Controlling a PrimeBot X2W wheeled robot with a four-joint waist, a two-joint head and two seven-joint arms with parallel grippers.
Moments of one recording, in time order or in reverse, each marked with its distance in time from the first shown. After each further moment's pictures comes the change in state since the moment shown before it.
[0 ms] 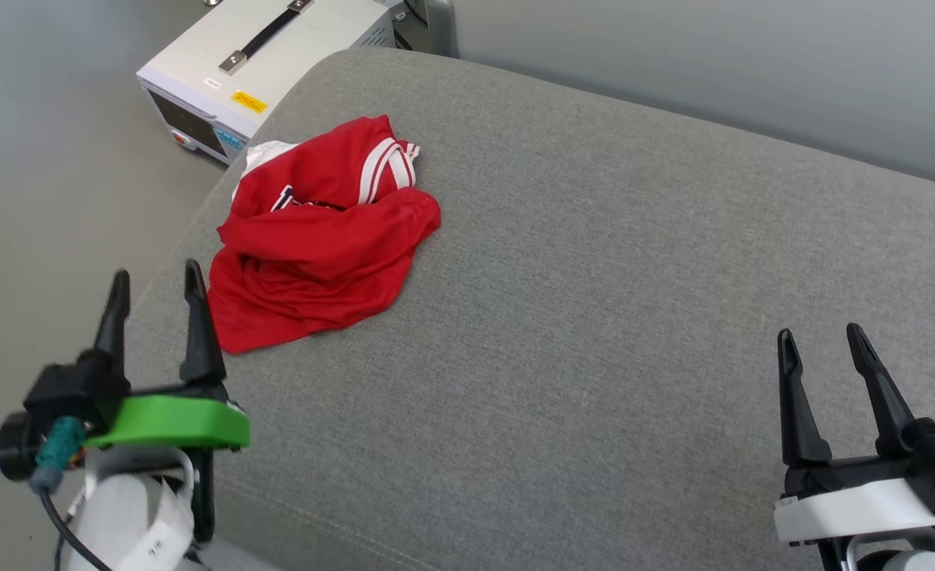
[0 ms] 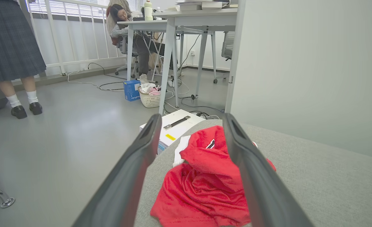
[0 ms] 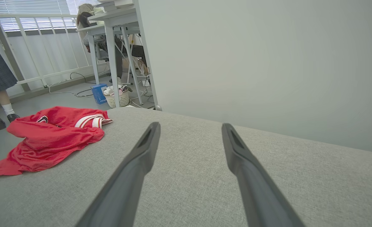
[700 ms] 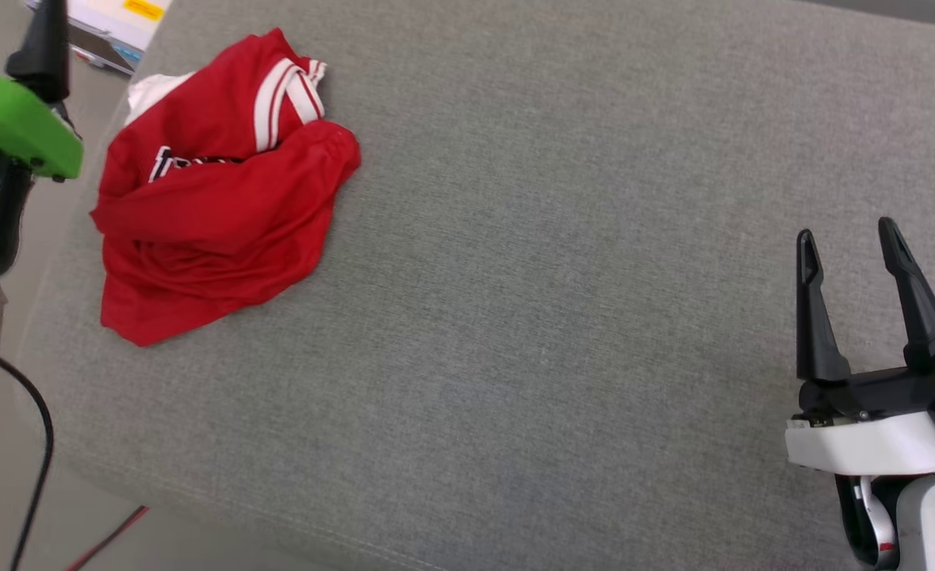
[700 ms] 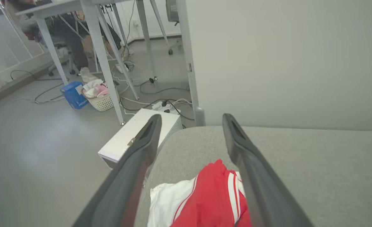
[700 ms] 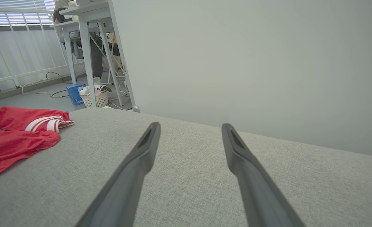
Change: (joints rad) left arm -0.676 0.493 -0.314 0.284 -0.419 -0.063 0.252; right arm -0.144 -0.001 0.002 -0.094 -0.092 0.000 0.000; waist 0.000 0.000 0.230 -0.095
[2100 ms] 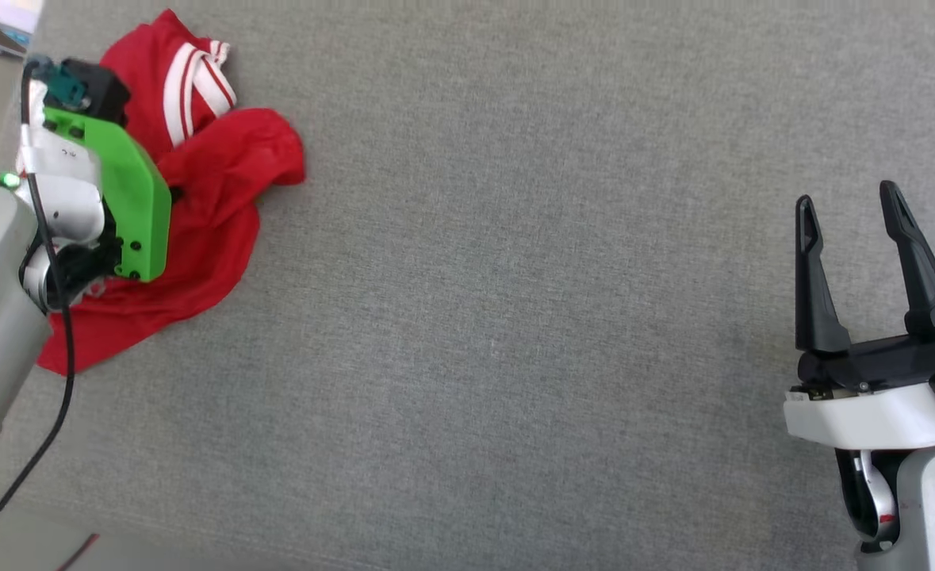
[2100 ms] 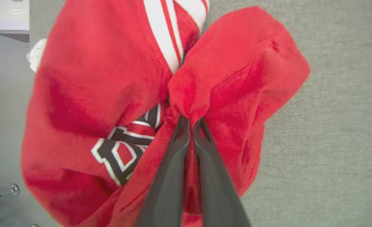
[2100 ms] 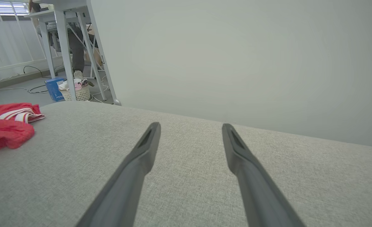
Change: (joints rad) left arm -0.193 0.131 -0.686 0.252 -0.406 -0.004 0.534; right arm -0.070 -0.021 0.013 0.011 0.004 0.000 0.000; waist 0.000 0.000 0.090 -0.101
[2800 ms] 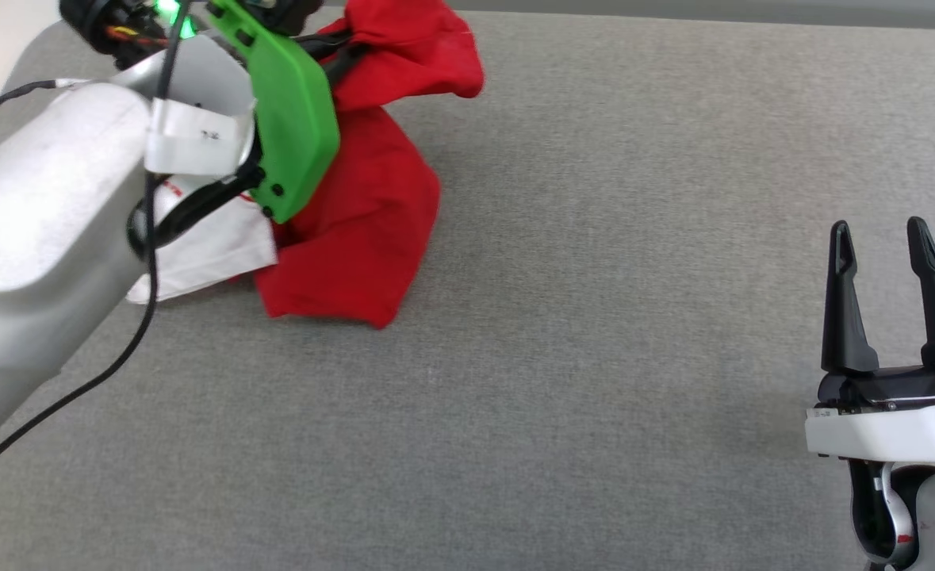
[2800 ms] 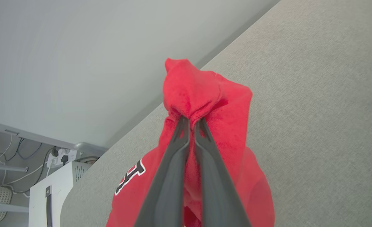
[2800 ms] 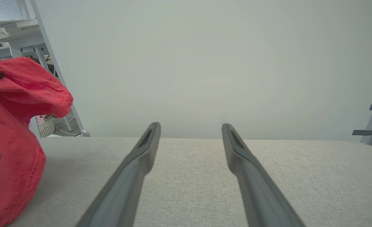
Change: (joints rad) left arm -0.242 -0.013 -0.188 -0.429 0.117 0.000 -0.136; right arm 0.053 0.021 -0.053 0.019 0.123 0.000 -0.004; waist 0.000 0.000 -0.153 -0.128
